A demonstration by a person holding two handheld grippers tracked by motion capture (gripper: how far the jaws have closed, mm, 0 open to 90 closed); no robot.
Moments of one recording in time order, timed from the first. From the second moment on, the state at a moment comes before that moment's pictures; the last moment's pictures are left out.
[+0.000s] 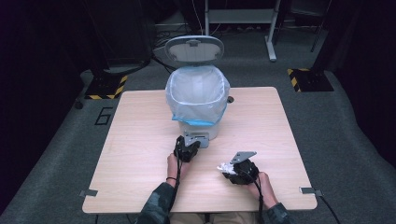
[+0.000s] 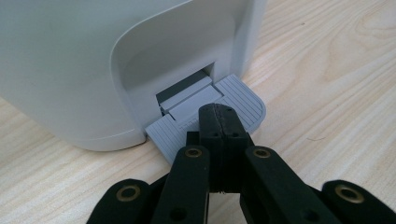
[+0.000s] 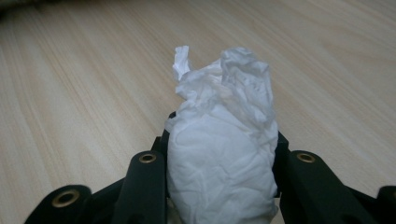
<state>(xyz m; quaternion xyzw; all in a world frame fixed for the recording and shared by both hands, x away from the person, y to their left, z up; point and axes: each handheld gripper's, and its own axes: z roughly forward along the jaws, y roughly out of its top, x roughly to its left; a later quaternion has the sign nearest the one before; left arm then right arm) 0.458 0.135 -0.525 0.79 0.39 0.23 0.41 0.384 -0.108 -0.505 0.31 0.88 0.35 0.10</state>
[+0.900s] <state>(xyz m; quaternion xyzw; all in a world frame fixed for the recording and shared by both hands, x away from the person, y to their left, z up) 0.460 0.137 -0.525 0.79 0.40 0.22 0.42 0.402 -0.115 -0.444 0.32 0.86 0.38 0.11</state>
